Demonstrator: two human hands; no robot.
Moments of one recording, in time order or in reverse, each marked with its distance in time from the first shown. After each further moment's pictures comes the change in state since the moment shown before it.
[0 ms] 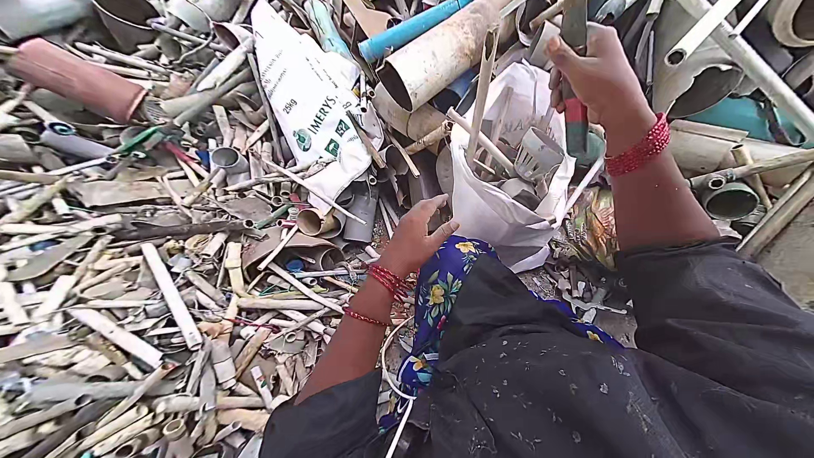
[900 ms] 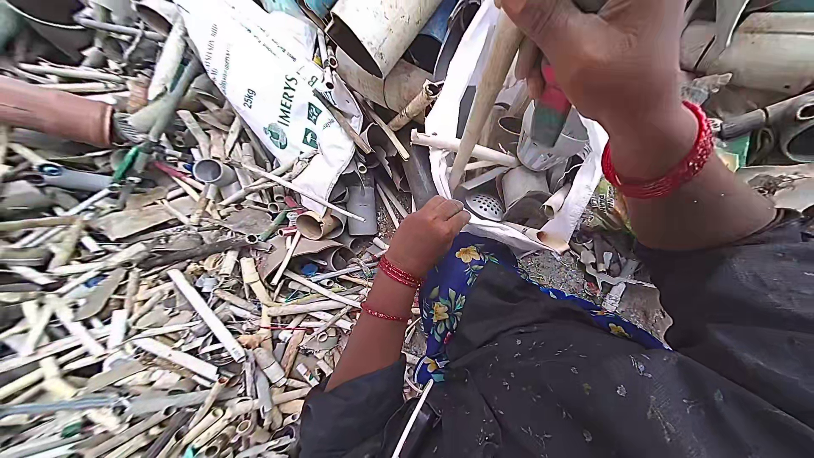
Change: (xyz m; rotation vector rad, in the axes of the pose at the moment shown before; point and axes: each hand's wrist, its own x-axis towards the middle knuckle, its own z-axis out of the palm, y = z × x) left_hand 0.056 -0.019 0.024 0.475 -0.017 0.642; right_hand -0.026 -0.005 0.036 0.107 0.116 -0.513
